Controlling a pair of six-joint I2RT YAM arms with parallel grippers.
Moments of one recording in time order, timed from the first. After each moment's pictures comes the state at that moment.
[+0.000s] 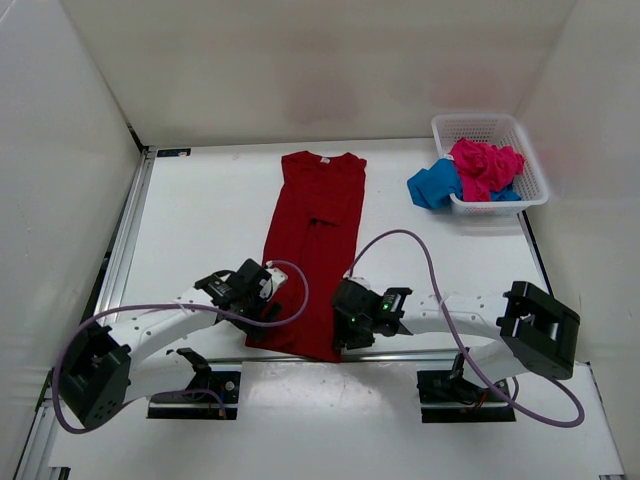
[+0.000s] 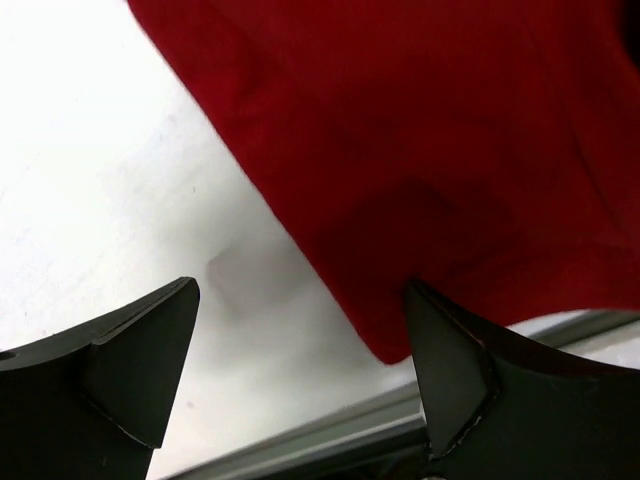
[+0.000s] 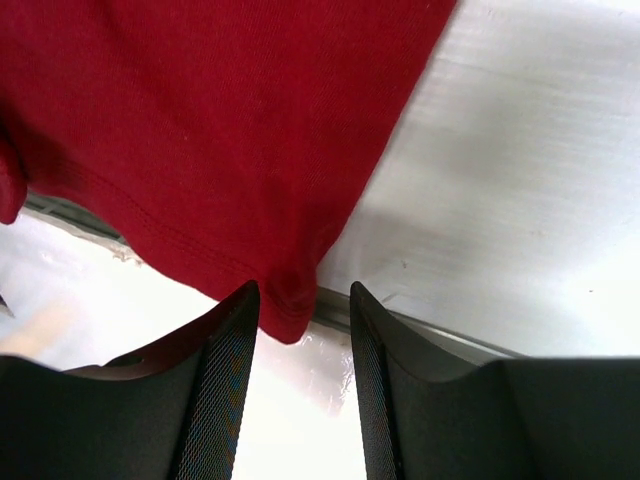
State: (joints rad) left arm -0.71 1.13 0.56 -0.67 -0.11 0.00; right arm 1.18 1.41 0.70 -0.42 -0.01 1.04
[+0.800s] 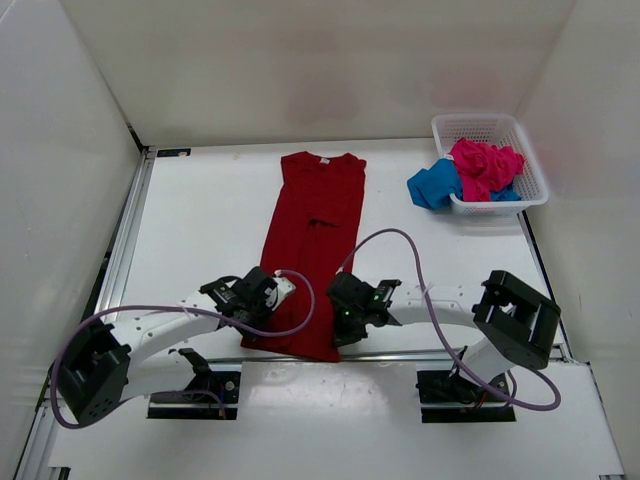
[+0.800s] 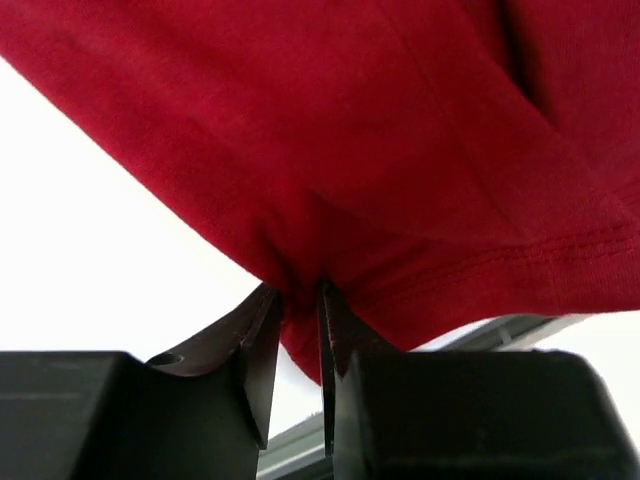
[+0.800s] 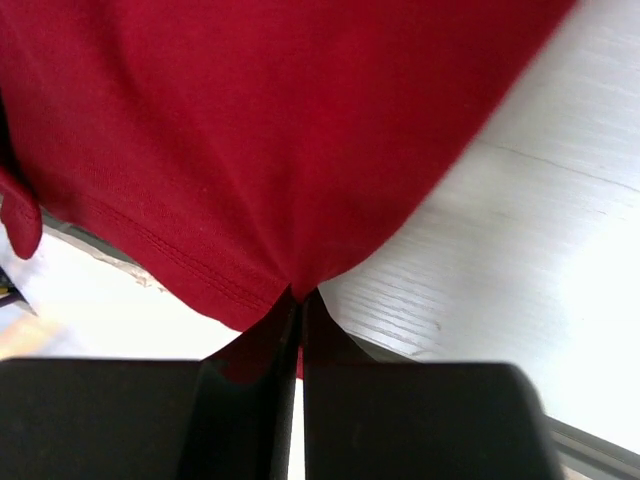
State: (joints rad) left arm -0.78 1.13 0.52 -0.63 -0.06 -0.01; right arm 1.12 1.54 0.75 -0.35 -0.13 0.98
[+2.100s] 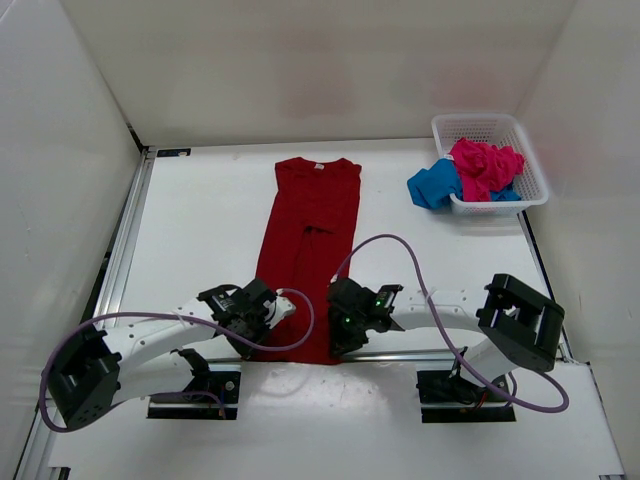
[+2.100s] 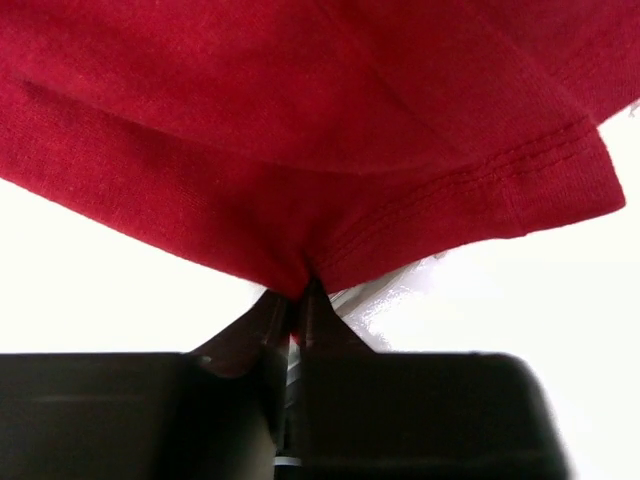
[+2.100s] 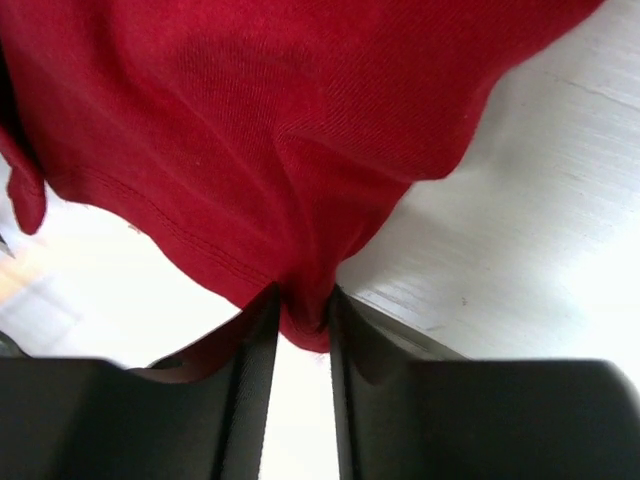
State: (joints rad) left arm -0.85 1.08 0.50 -0.78 0.07 -0.01; right arm 1.15 1.50 0.71 -0.33 -0.19 0.92
